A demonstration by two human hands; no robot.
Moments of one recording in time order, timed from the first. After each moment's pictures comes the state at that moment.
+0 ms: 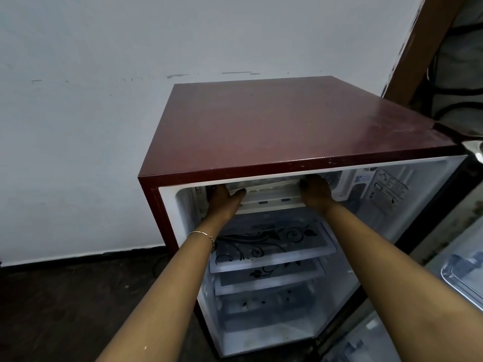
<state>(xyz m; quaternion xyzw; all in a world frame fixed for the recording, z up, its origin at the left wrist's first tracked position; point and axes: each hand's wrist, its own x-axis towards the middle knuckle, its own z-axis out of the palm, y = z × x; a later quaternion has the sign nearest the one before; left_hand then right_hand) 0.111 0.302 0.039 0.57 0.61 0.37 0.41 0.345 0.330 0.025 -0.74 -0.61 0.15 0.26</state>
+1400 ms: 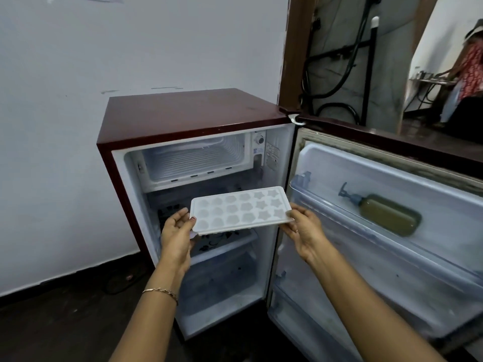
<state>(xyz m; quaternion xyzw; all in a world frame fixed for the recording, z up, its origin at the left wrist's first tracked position) 0.134 0.051 0.030 0.35 0.48 0.55 0.59 0.368 -0.023 0.055 -0.53 -0.11 0.46 0.71</state>
